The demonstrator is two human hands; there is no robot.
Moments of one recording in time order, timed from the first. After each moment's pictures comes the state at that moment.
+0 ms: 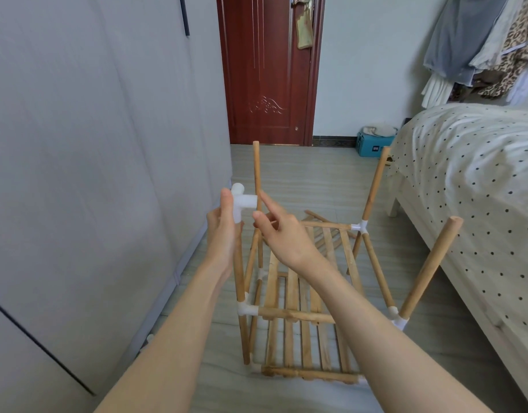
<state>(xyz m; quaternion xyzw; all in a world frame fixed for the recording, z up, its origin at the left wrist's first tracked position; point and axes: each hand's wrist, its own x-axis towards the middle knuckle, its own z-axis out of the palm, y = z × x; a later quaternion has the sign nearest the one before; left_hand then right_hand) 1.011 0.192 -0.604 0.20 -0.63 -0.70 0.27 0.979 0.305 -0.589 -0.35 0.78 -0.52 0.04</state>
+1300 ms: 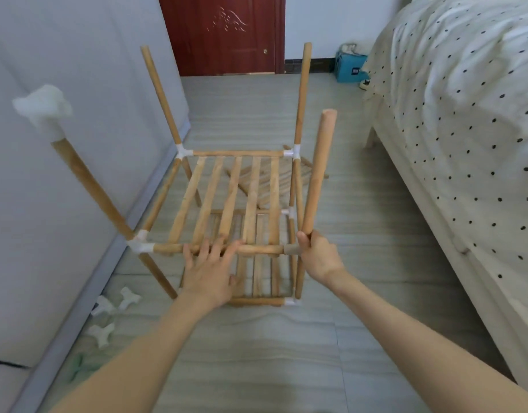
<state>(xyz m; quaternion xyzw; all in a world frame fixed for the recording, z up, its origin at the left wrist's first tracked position) 0.999 0.246 -0.792 0.12 -0.99 -0.01 -0.06 0.914 0.435 -0.757 -0.07 0.90 -0.39 0.16</state>
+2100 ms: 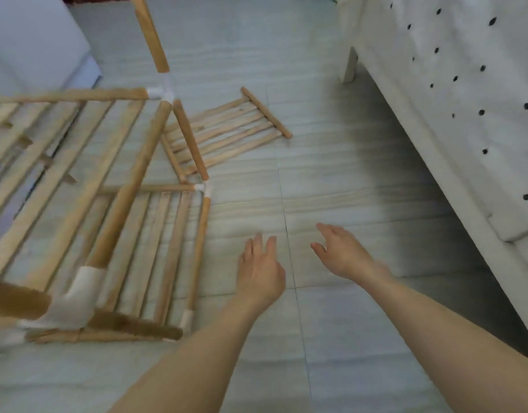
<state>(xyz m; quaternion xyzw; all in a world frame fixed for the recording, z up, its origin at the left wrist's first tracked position) 0.808 0.387 -0.969 0.10 -0.97 -0.18 -0.12 0.733 0.541 -0.967 -0.14 0.95 -0.12 0.23</state>
